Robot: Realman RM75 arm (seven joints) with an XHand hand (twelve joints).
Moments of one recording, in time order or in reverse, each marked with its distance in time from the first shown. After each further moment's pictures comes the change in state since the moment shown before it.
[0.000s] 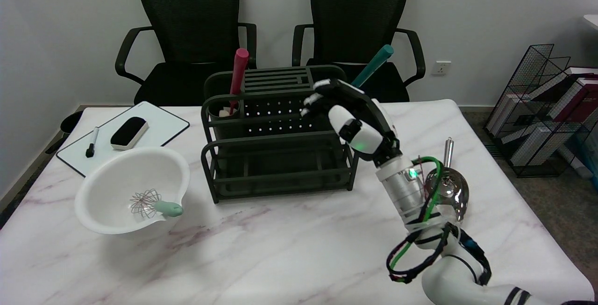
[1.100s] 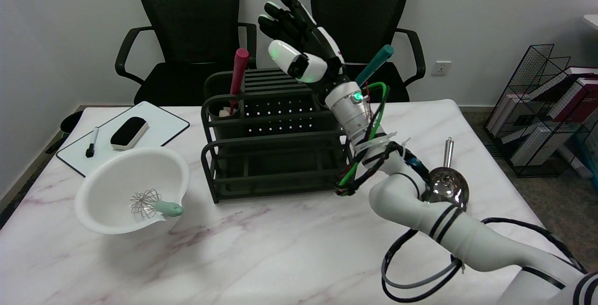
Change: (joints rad) arm 0.462 -0.123 -0.055 -0.156 -0.006 -0.264 -0.048
